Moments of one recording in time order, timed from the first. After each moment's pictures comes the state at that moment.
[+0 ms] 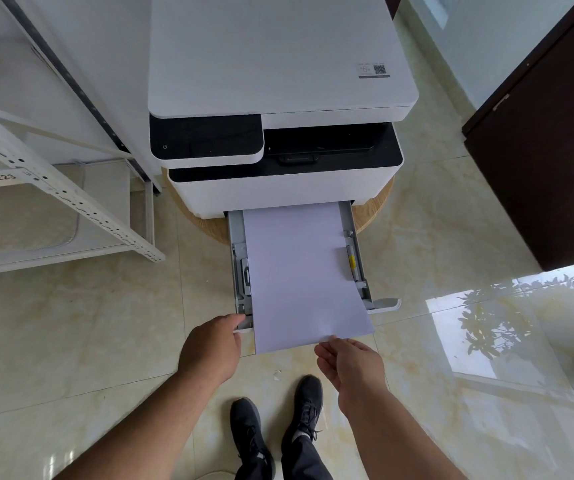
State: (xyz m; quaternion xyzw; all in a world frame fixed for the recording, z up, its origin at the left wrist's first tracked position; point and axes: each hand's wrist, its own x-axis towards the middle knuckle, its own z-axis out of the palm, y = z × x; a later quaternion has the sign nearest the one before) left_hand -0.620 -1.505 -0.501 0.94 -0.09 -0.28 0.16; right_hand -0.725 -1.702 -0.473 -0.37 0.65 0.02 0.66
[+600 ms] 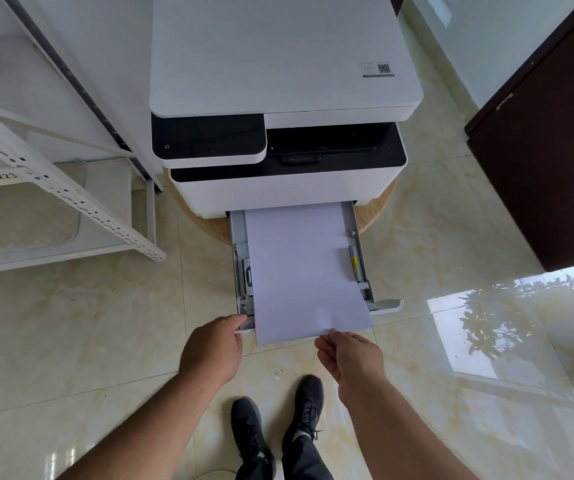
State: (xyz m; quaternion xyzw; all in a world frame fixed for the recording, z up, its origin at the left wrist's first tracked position) left_hand -0.620 -1.504 -0.502 0.94 -0.08 -0.28 0.16; right_hand -0.712 -1.706 -0.478 -0.37 0.65 0.03 0.66
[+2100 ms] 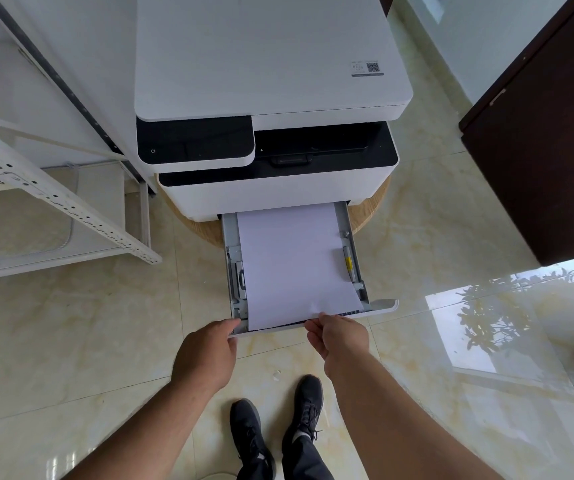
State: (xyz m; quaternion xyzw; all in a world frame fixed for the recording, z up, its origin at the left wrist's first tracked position) left_hand -0.621 -1.503 -0.499 0.94 -0.10 -0.27 0.16; right_hand -0.677 -1.712 -0.487 -0.35 0.67 0.03 0.65
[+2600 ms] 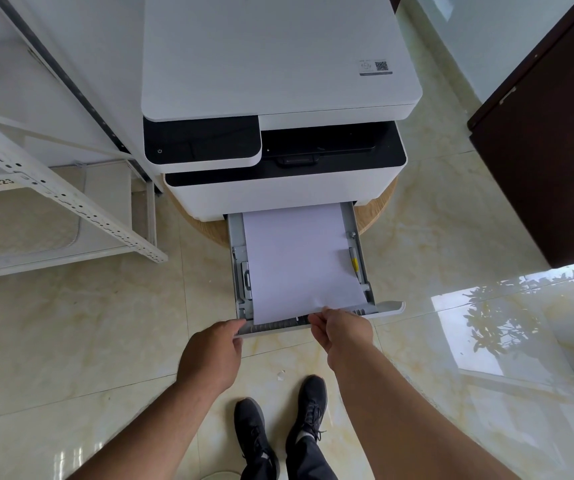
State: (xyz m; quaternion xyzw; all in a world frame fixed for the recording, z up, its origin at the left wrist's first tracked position) left_hand -0.621 -1.505 -0.497 0.94 -0.09 -0.27 0.16; right_hand -0.661 -1.716 -0.486 -0.35 0.68 0.03 0.64
